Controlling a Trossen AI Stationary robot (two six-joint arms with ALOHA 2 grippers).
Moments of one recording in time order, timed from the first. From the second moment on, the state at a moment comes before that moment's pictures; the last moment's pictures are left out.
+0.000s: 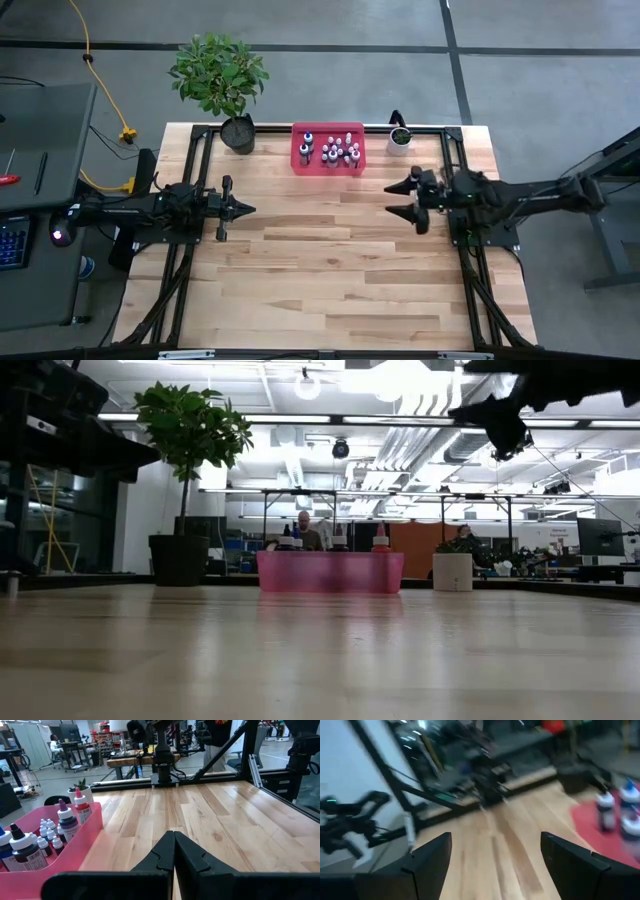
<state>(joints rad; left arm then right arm) 0.01 0.08 0.03 0.00 0.01 0.10 0.01 0.66 0.44 0.09 0.05 0.40</state>
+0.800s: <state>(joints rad) 0.01 0.08 0.03 0.00 0.01 0.10 0.07 0.24 0.05 0.51 -0.18 0.22</state>
